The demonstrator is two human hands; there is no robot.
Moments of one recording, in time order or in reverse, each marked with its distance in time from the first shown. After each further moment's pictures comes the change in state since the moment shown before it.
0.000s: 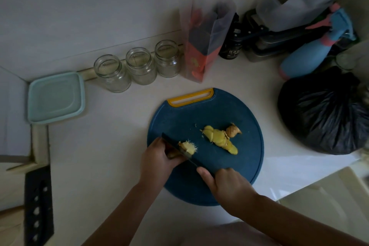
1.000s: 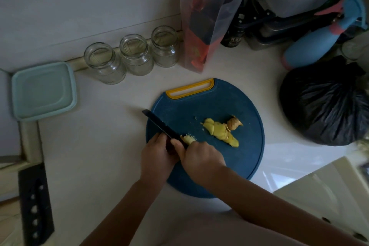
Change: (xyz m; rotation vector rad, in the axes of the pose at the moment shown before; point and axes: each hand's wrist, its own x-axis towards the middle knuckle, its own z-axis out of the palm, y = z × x) left_hand 0.002 -0.001 0.002 0.090 -0.036 0.029; right_hand 0.042 -0.067 -0.008 -0.071 -0.024 0.063
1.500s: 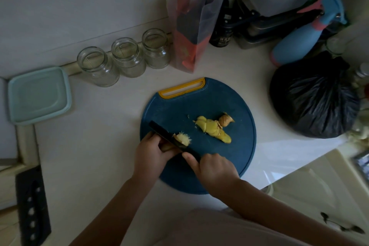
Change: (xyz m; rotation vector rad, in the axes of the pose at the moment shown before) left_hand -0.001 0.004 -0.005 -0.083 -0.049 0.006; right_hand -0.032 0.044 0.010 -0.019 0.040 -0.002
